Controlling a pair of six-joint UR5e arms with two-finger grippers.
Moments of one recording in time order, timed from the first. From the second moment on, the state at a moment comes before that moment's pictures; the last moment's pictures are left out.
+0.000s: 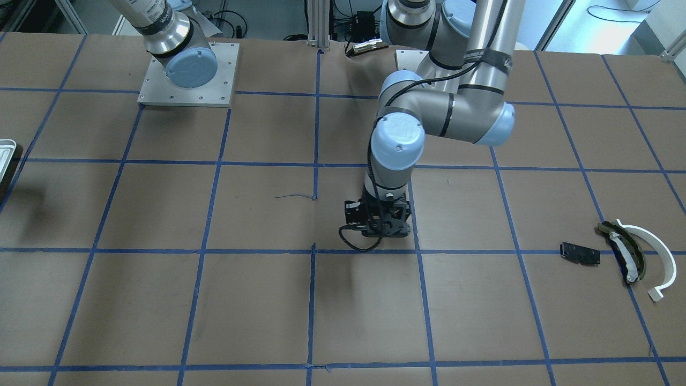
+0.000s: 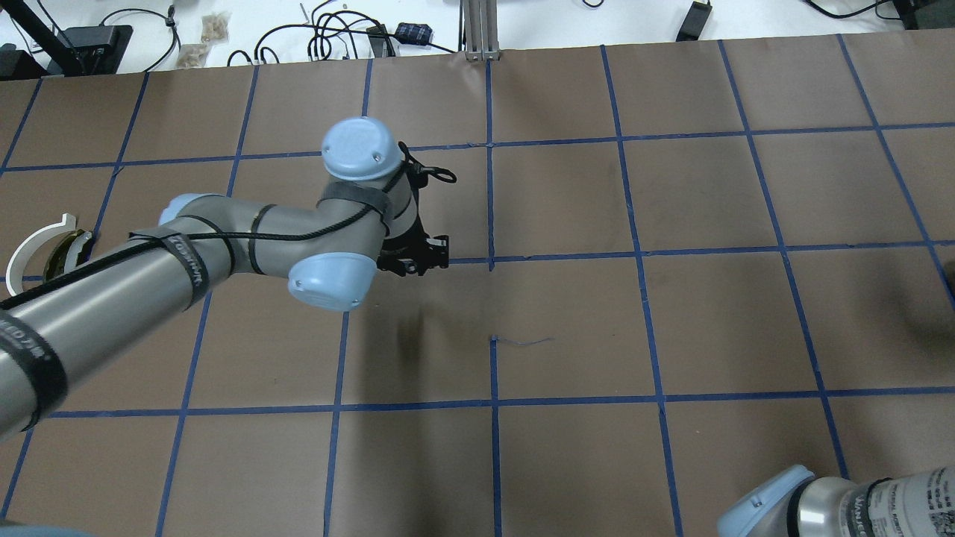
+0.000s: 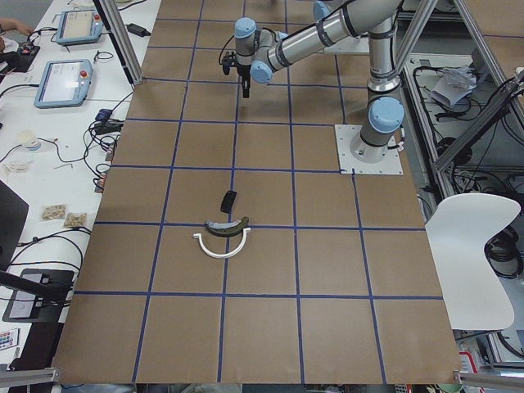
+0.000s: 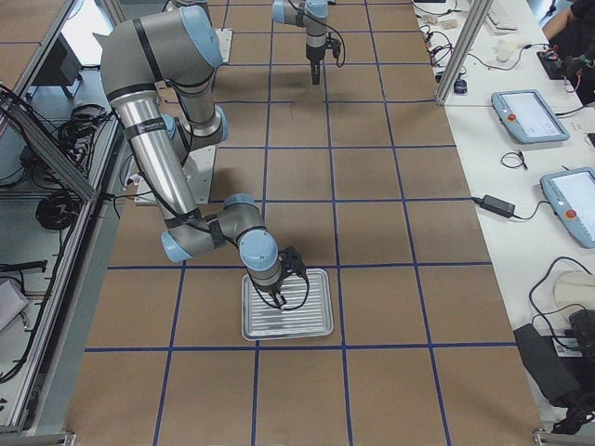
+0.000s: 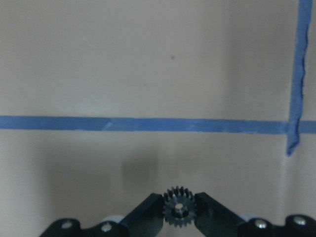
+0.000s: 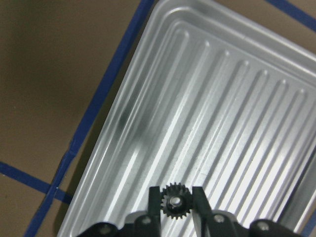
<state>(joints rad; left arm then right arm) -1.73 -1.90 -1.89 -0.93 1.57 -0.16 0.48 -1.28 1.91 -2.28 -1.52 -1.58</state>
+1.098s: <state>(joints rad) -0.86 -1.82 -1.97 -1.01 1.63 0.87 1.27 -1.58 1.90 -1.97 -1.61 -0.60</state>
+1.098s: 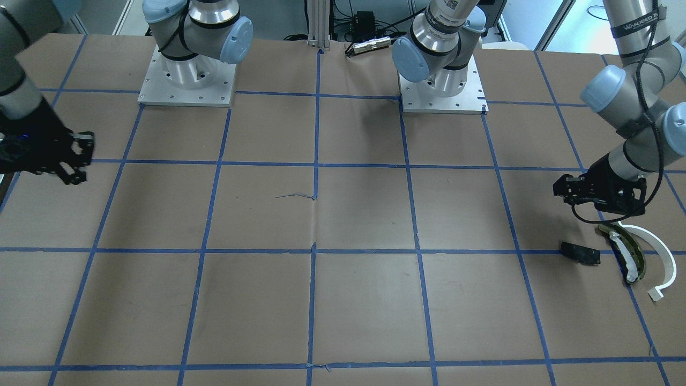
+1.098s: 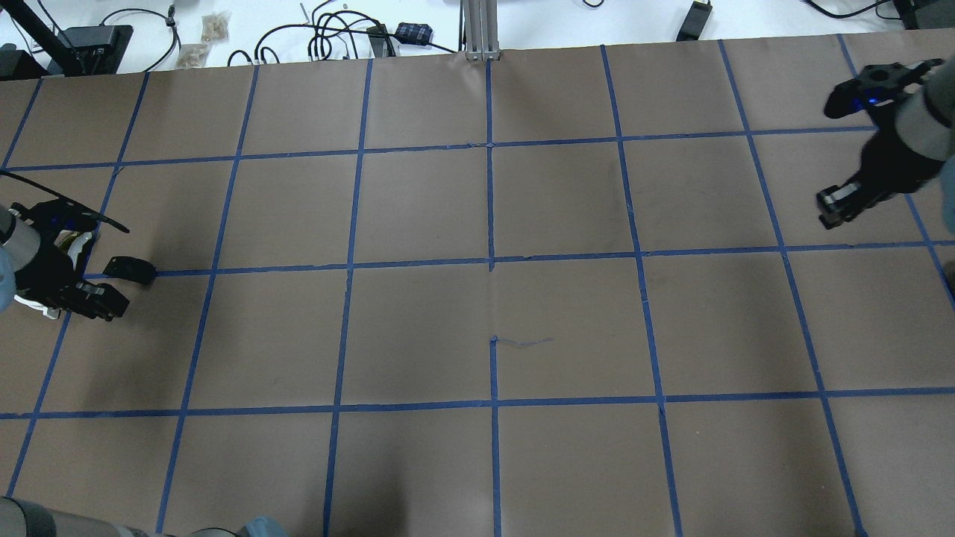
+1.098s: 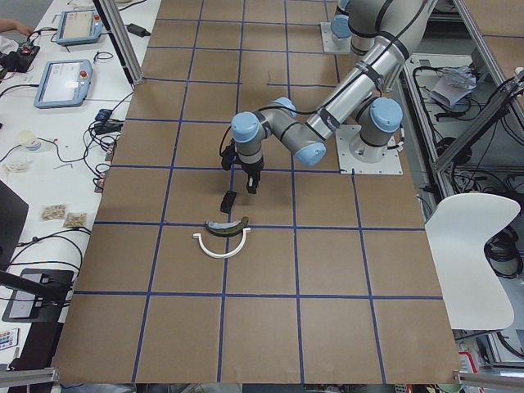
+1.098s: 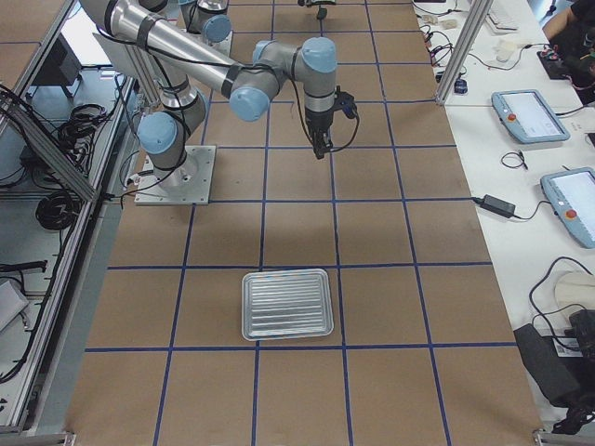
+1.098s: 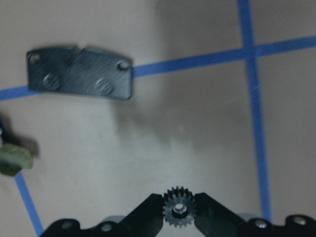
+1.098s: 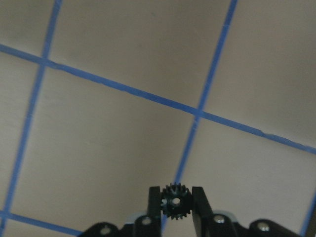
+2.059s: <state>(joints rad) -0.81 -1.97 -1.94 -0.89 1.52 0.90 1.94 -1.09 1.75 -2.32 -1.52 0.37</state>
